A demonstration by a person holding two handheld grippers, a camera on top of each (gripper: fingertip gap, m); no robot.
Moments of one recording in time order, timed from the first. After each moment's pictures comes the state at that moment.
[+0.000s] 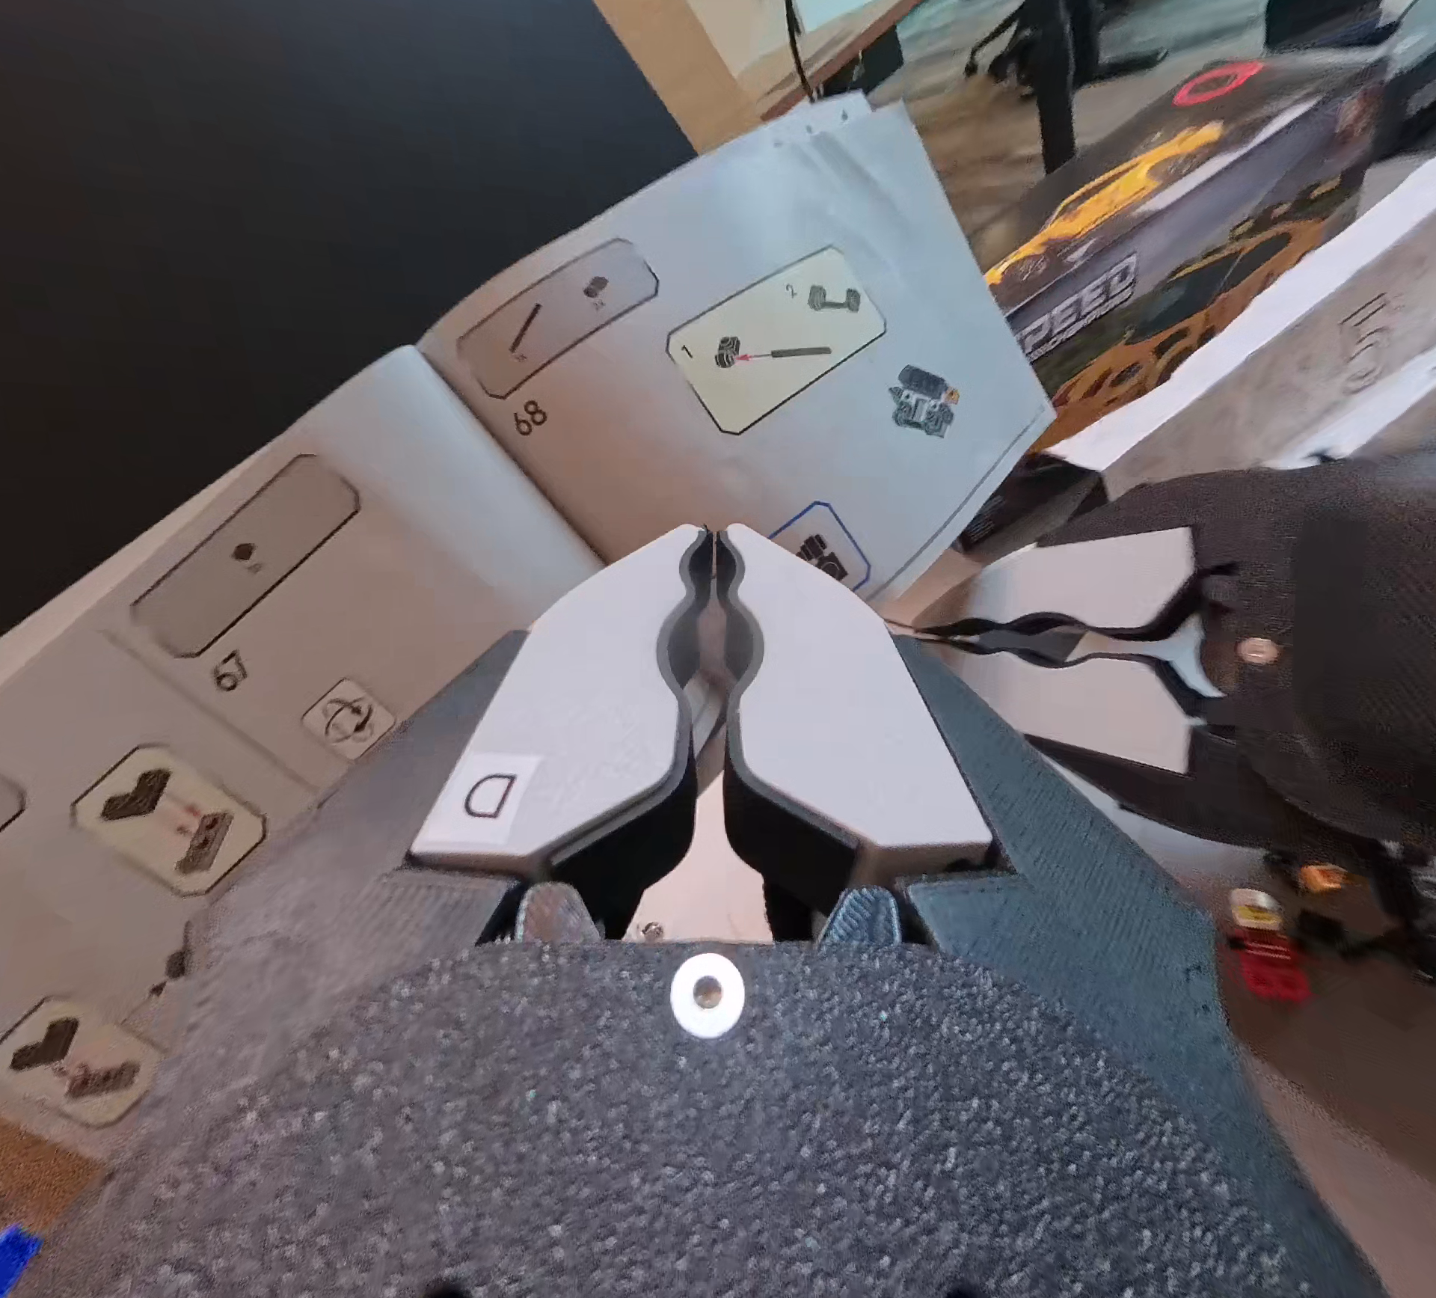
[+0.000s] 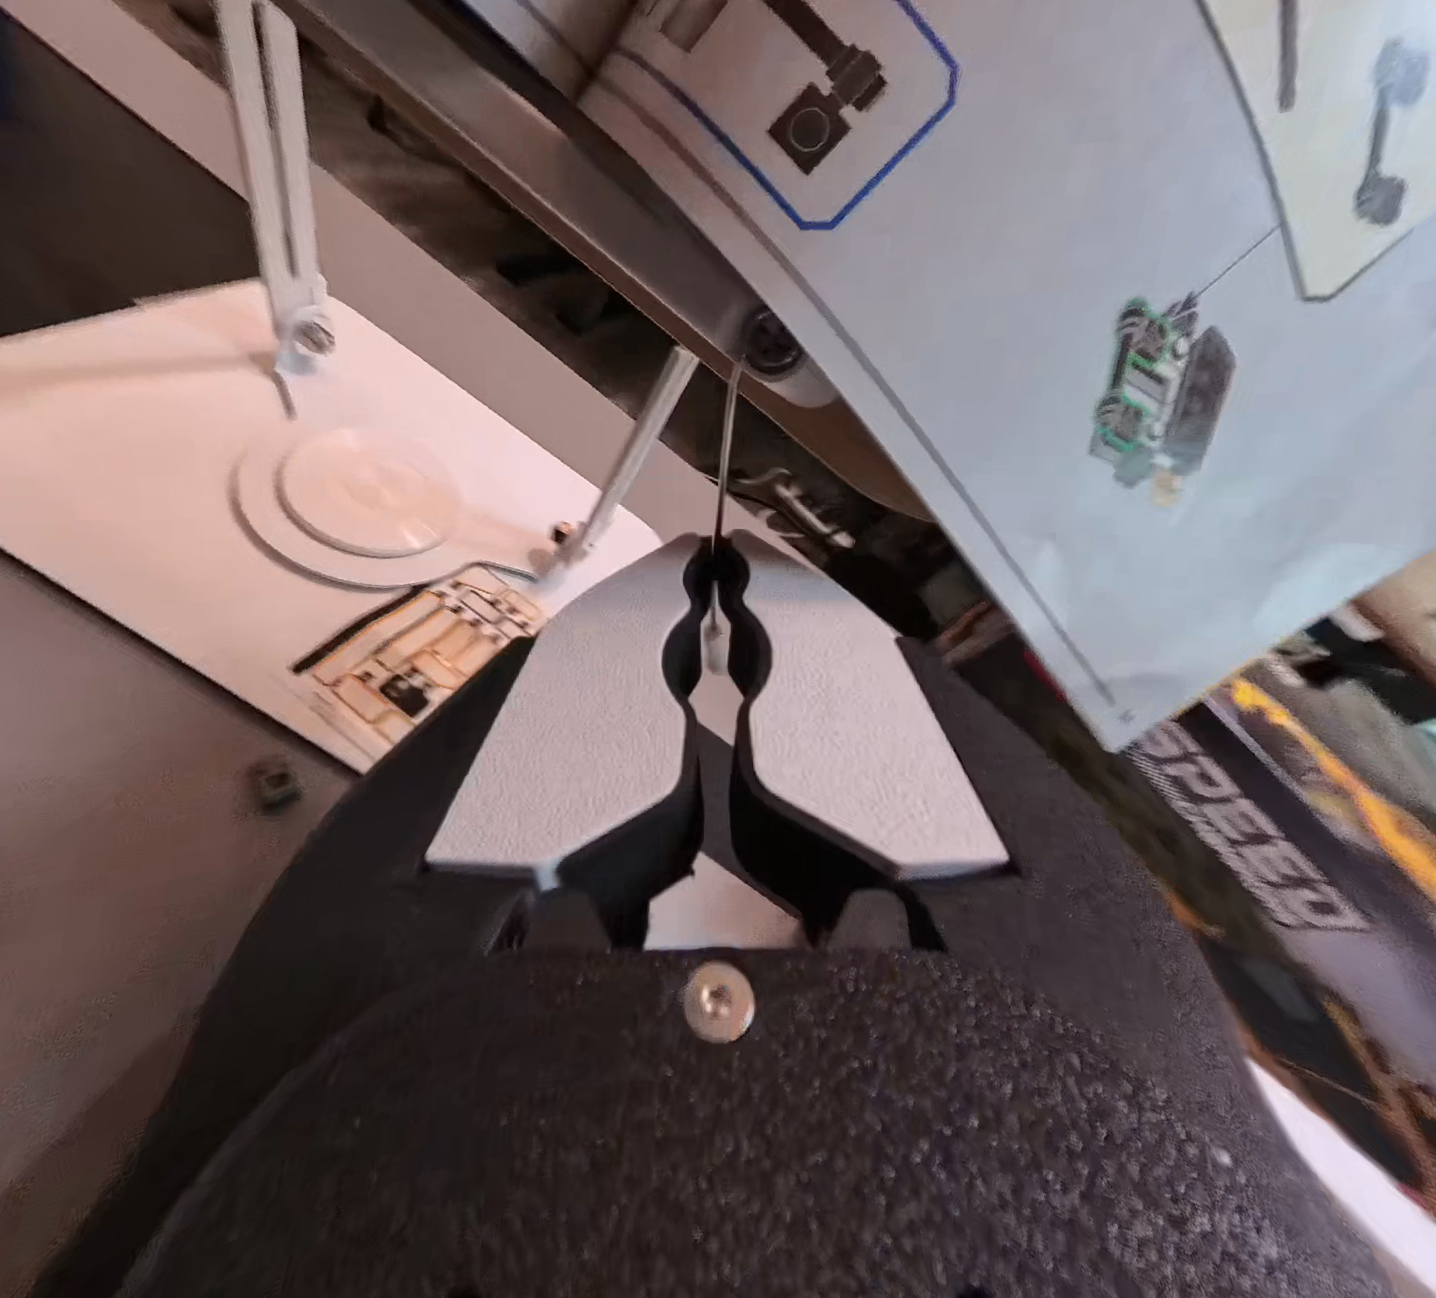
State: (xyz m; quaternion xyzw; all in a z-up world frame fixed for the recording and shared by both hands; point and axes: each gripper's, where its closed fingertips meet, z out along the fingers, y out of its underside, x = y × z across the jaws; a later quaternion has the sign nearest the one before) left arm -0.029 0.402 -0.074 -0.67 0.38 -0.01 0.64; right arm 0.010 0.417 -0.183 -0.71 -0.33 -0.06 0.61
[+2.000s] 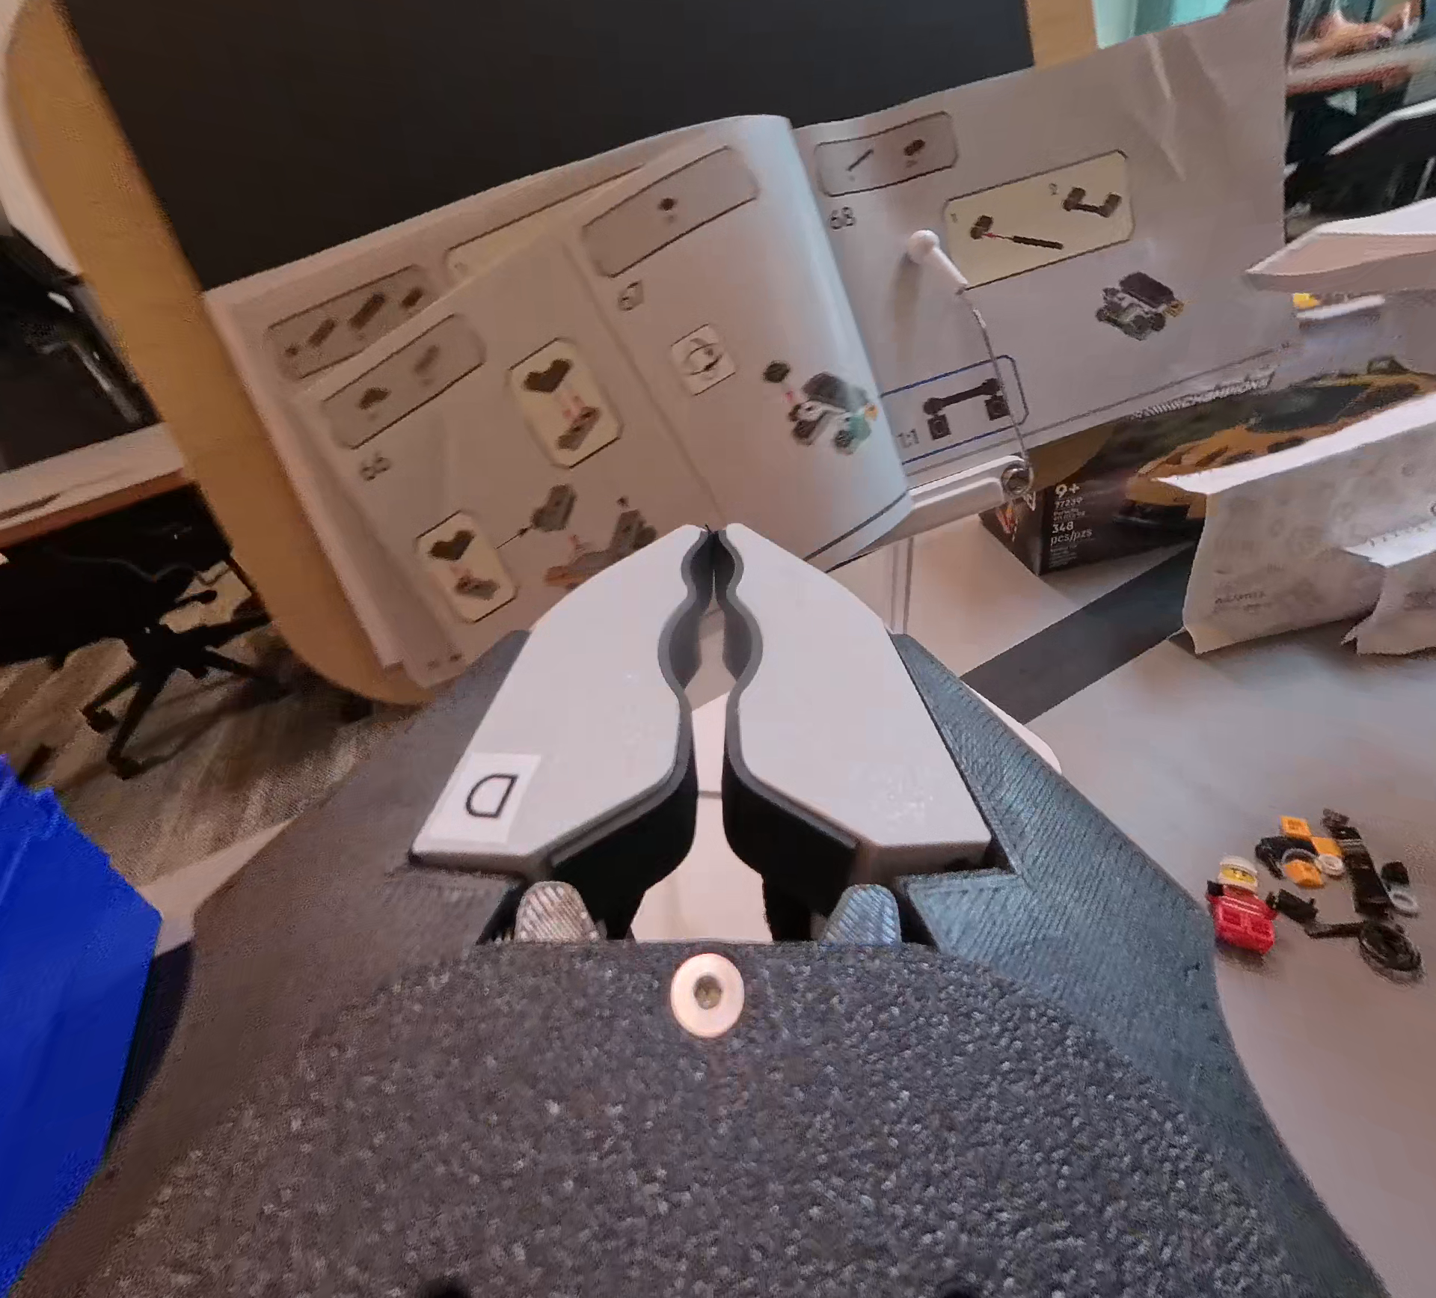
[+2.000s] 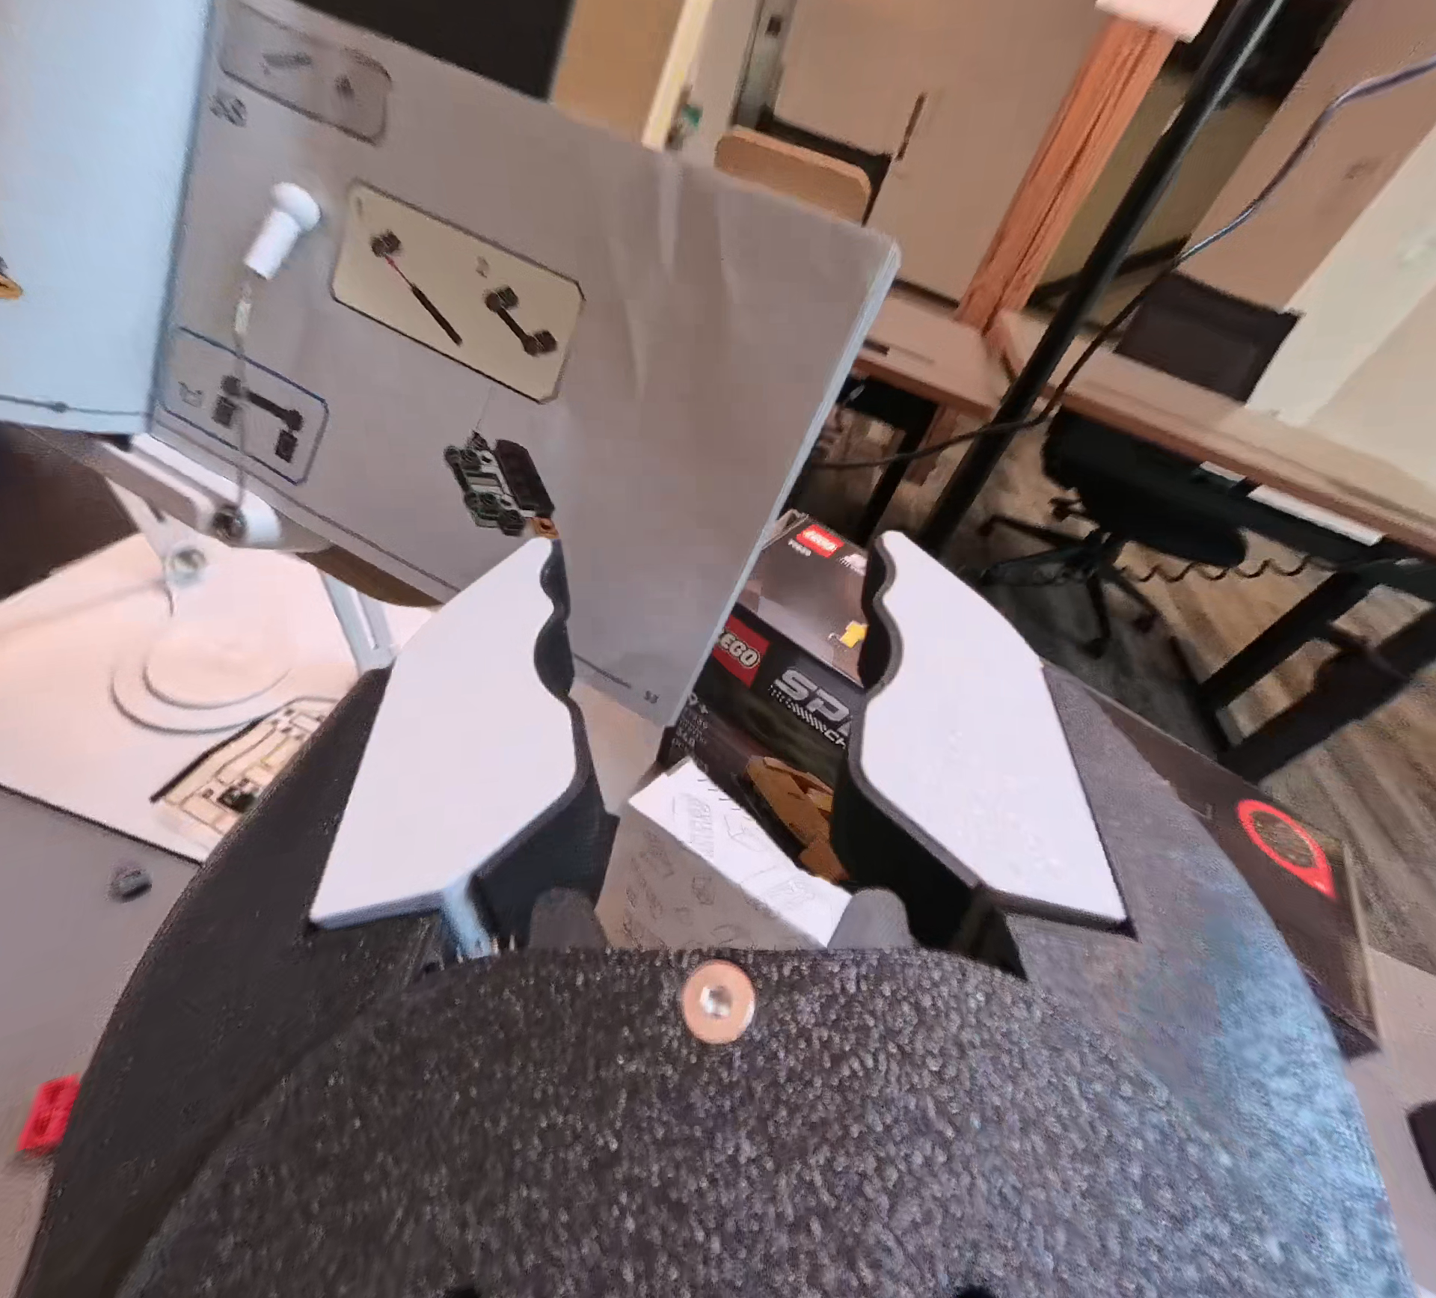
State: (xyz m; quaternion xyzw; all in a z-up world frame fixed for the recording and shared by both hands) left arm -0.131 0.361 -0.085 -0.68 0.21 -0.05 0.70; right arm 0.125 0.416 -0.079 -0.71 -0.21 0.01 0.67
